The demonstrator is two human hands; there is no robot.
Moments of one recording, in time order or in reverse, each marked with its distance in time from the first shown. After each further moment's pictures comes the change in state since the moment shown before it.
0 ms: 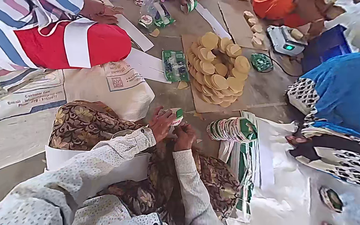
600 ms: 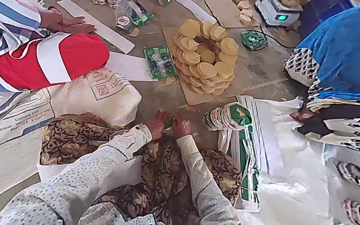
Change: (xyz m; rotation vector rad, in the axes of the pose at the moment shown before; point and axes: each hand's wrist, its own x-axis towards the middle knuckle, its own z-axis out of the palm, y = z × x) left_hand 0.045 -0.010 0.044 0.189 -0.709 -0.099; right_hand 0.068 -0.002 -0.045 -1.164 -0.421 -0.265
